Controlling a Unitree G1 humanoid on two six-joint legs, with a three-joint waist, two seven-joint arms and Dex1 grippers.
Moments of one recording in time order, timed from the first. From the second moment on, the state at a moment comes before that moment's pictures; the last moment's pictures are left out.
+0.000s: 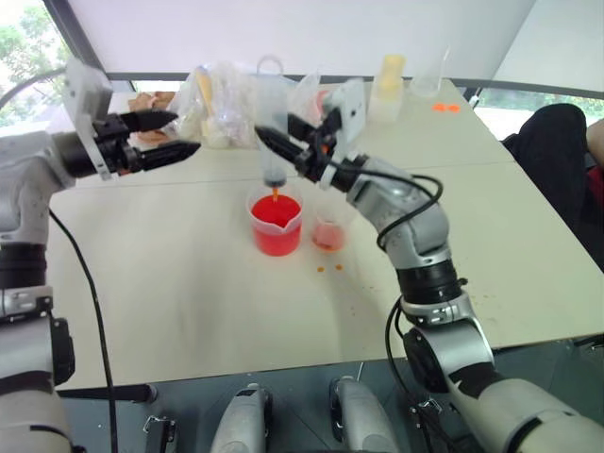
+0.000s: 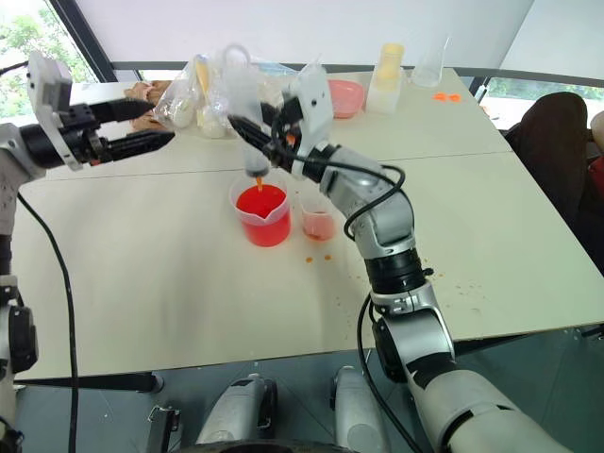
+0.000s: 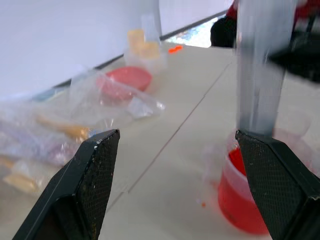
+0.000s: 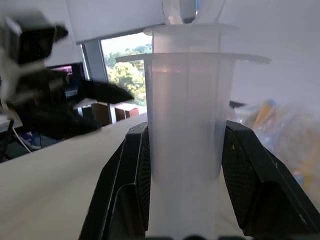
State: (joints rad) left arm -0.89 0.86 0.15 0.33 -0.49 0.46 -1.14; right arm -0.86 -0.10 0.08 0.08 0.39 0.45 0.54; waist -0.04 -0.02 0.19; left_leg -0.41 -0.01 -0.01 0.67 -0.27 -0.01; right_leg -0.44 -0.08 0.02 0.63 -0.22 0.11
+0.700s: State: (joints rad) left arm -1.07 0.66 0.06 0.36 -0.45 0.42 -1.15; right arm -0.80 -0.06 0.14 0.13 0.27 0.33 0.53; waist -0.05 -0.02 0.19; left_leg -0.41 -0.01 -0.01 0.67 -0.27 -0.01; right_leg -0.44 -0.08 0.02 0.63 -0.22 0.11
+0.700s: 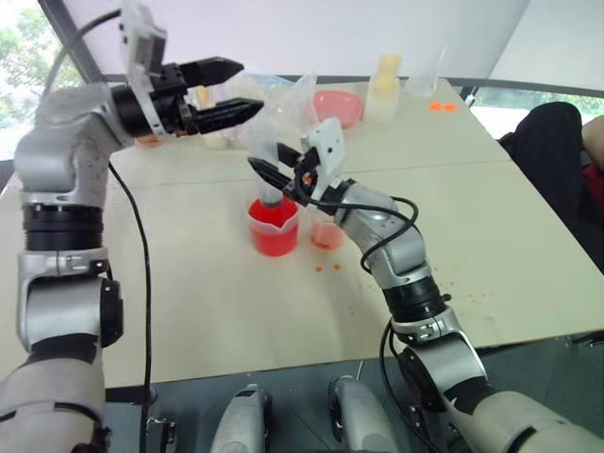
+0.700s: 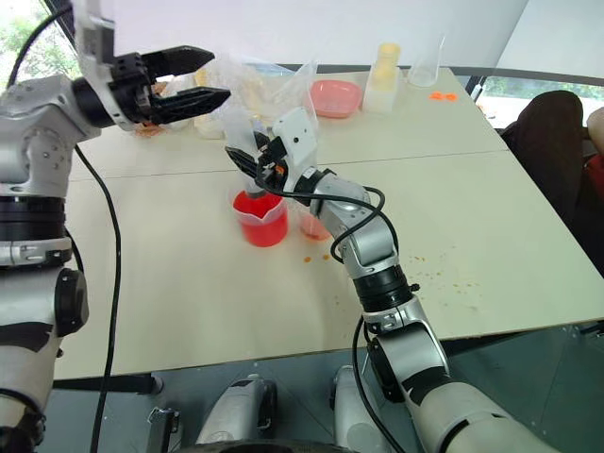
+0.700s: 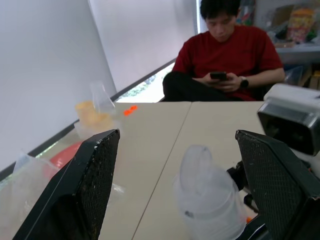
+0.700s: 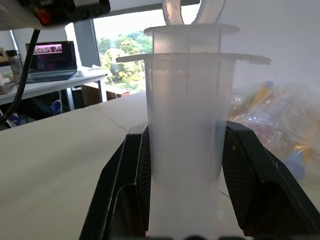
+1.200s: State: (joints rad) left arm -1.12 0.61 0.04 0.52 -0.33 0.22 -1.15; right arm -0.78 -0.05 0.14 0.13 0.25 0.32 0.51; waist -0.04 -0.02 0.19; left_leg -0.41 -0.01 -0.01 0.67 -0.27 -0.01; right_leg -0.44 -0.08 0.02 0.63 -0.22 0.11
